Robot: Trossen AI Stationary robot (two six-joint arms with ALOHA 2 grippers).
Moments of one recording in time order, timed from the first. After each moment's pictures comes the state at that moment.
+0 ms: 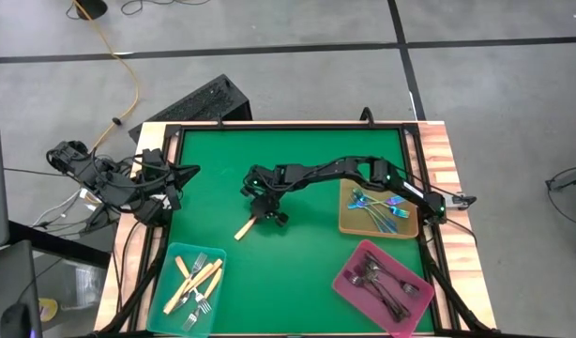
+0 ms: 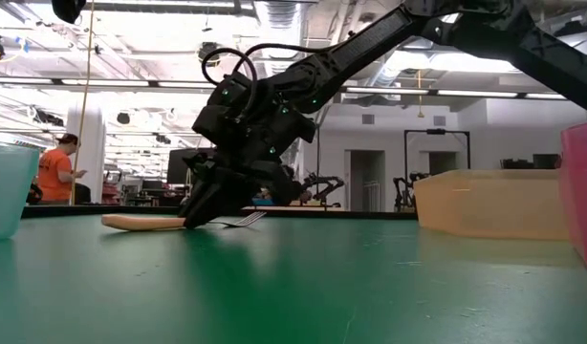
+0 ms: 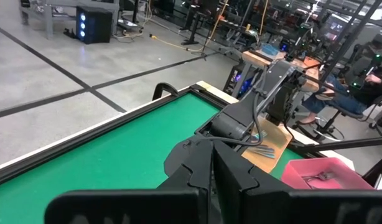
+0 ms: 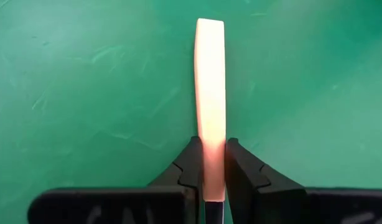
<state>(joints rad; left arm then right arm) -0.54 0.56 0.88 -0.73 -1.01 -0.68 -0.16 2.46 1.89 -0.40 -0.49 -0.96</state>
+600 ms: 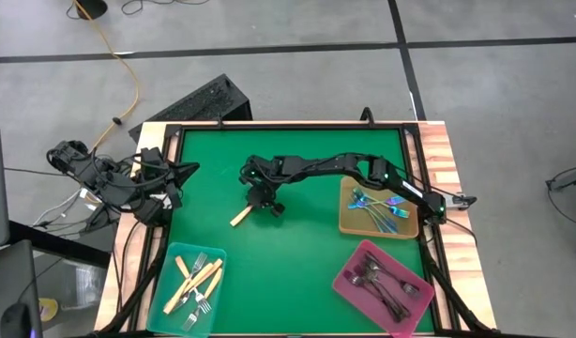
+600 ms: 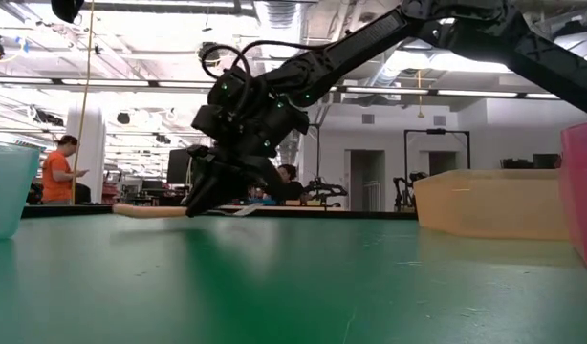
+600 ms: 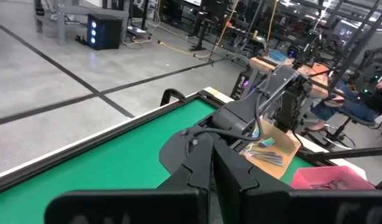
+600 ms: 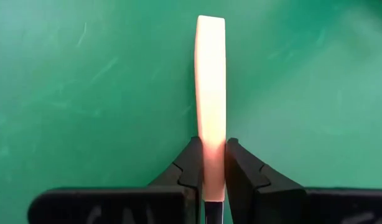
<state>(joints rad) -0.54 0.56 0.88 -0.73 -1.05 -0.67 -0.18 2.47 1.99 -0.43 -0.48 -0.91</state>
